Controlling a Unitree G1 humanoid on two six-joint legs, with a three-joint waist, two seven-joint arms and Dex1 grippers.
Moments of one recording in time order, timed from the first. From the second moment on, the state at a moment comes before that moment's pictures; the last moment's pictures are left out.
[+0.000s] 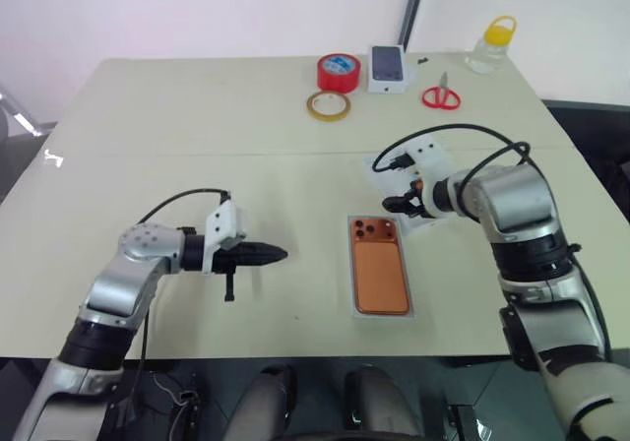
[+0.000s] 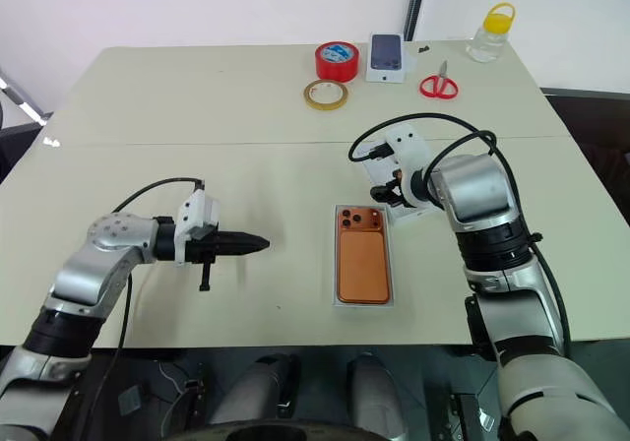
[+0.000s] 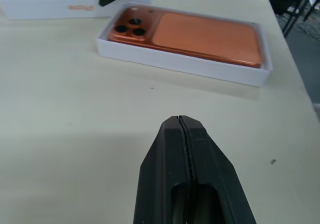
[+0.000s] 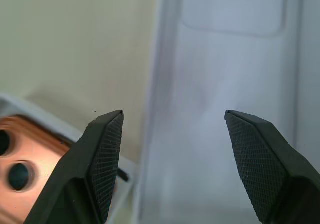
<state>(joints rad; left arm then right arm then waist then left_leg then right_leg) -0.27 0.66 -0.08 -0.14 -0.34 0.30 -1.25 -0.84 -0.49 0.14 0.04 0.10 1.42 0.53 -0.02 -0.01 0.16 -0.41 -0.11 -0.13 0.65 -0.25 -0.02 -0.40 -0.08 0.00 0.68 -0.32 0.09</state>
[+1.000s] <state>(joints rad) -0.31 0.61 0.09 -0.04 -0.38 0.33 -0.92 -0.90 -0.14 -0.49 0.06 1.09 1.61 0.13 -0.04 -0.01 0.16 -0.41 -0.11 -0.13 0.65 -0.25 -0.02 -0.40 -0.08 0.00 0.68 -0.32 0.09</state>
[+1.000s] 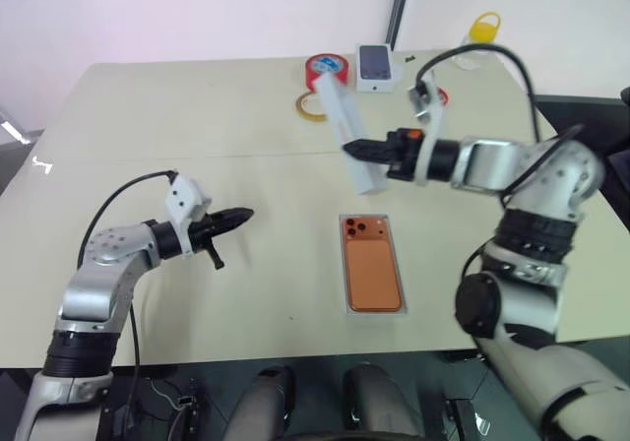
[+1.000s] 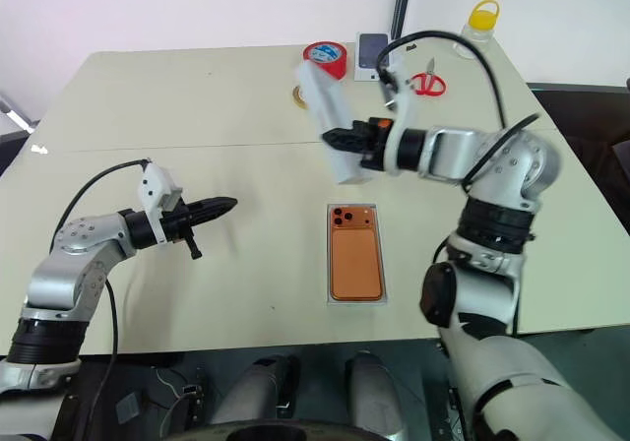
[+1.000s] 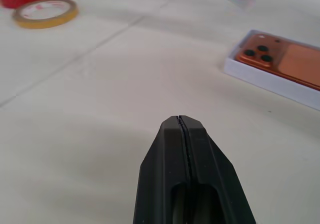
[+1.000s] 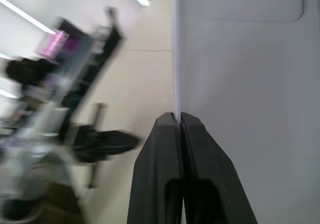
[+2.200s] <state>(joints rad) -0.64 0.33 -0.33 0.15 -0.20 0.23 -1.06 -0.75 -0.86 0.11 -0.15 1.32 1.27 -0.09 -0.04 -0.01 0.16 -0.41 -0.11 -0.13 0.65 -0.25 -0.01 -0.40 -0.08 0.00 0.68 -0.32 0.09</state>
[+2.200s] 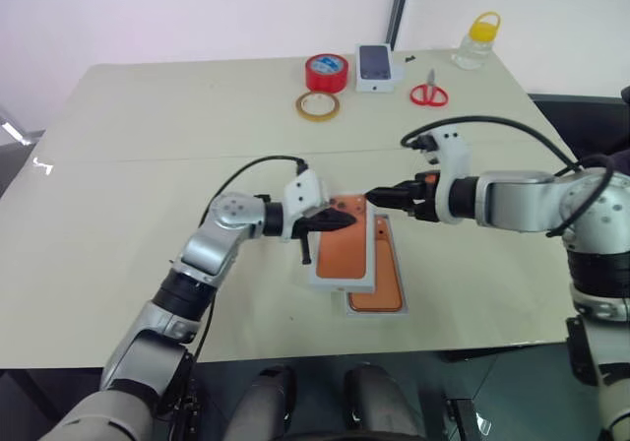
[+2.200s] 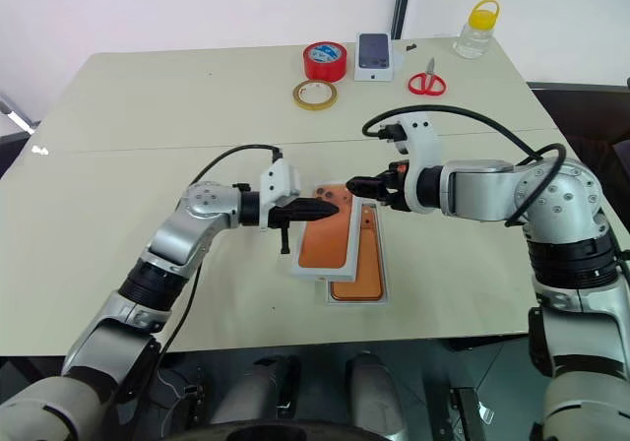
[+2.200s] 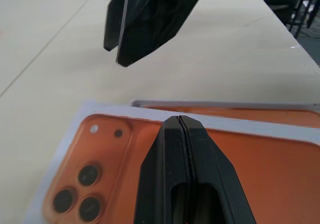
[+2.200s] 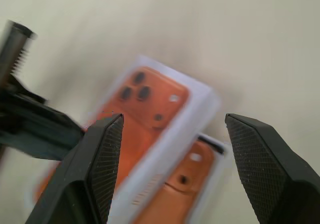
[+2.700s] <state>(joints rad) -0.65 0.50 -0.15 0.16 -0.24 0.40 -1.00 -0.66 -1.04 0.41 -0.38 0.61 0.95 0.52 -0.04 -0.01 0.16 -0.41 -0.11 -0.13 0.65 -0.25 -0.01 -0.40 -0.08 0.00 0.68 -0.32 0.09</state>
